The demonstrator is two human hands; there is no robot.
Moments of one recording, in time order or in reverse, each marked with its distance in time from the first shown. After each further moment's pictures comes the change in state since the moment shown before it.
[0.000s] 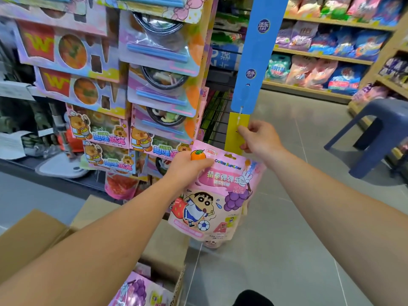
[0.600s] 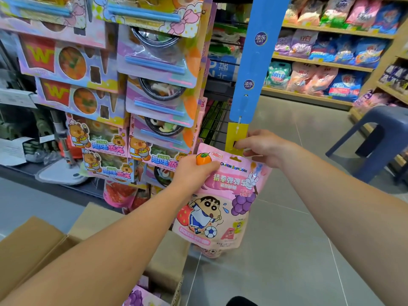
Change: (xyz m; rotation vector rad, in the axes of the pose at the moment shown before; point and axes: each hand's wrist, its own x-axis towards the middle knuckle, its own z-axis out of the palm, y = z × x) left_hand 0.008 0.008 0.019 0.021 0.072 0.033; right_hand 0.028 -0.004 -0.018 0.075 -0.315 0.286
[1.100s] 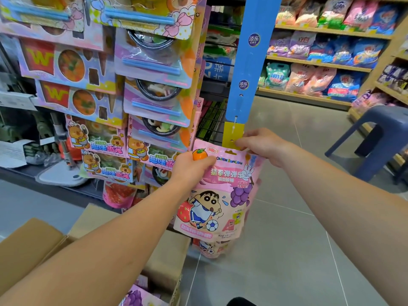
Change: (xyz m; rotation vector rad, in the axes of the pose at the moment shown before) left_hand 0.003 0.007 0.003 -0.049 0.067 -0.013; right_hand -0.014 -0.001 -0.010 -0.249 0.028 -0.152
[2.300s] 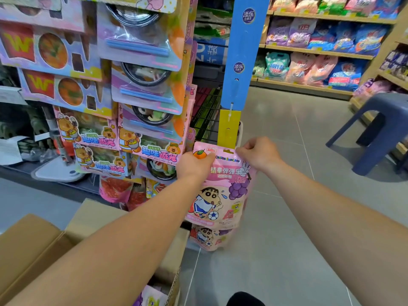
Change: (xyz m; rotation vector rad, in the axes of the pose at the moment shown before) left_hand 0.018 -0.024 0.031 0.300 0.226 -0.089; right_hand 0.003 0.051 0.034 -0.185 0.267 0.001
